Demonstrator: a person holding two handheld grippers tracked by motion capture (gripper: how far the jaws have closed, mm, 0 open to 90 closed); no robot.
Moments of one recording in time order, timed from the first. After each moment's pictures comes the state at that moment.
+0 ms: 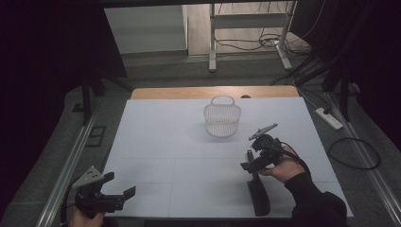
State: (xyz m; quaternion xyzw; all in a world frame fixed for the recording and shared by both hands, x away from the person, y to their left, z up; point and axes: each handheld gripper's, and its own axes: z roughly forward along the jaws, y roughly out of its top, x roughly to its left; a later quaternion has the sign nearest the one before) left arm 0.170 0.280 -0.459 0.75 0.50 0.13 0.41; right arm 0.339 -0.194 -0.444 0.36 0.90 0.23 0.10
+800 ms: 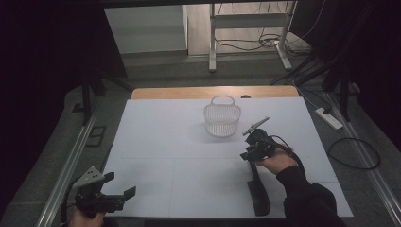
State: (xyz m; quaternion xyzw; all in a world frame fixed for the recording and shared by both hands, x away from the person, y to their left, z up) left arm 0.170 0.280 -0.460 0.75 0.50 0.13 0.41; right arm 0.366 -0.184 -0.452 0.34 0.91 0.22 0.07
